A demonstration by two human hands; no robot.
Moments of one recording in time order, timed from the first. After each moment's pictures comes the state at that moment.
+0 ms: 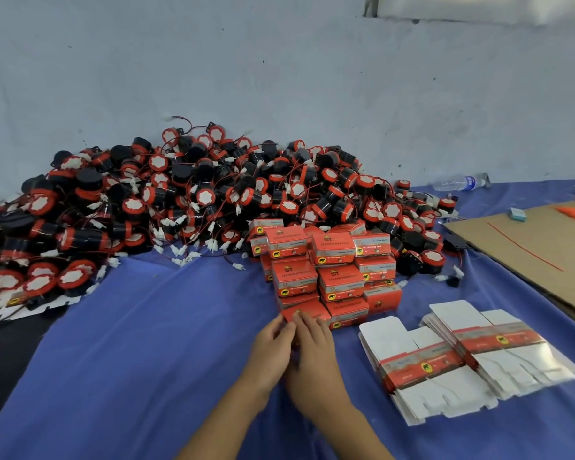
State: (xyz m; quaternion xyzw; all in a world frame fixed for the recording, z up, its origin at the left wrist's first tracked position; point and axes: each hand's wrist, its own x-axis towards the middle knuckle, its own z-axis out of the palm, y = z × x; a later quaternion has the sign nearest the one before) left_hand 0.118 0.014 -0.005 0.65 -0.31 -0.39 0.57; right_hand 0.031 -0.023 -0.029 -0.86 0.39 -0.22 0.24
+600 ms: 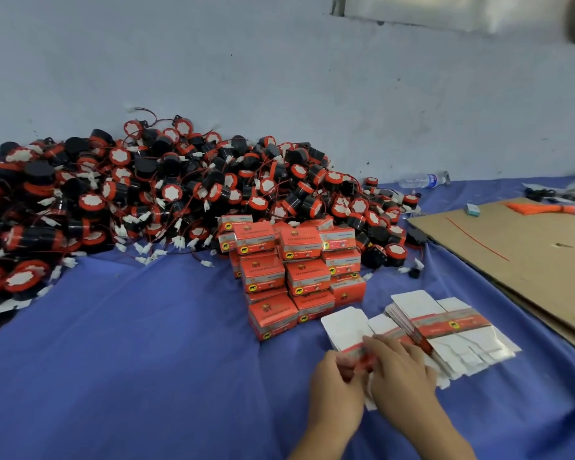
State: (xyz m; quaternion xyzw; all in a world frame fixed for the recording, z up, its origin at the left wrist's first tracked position) left_hand -0.024 -0.007 -0.029 0.71 -0.34 -0.39 0.48; right_hand -0.122 -0.056 -0.007 -0.77 0.61 -0.08 0.16
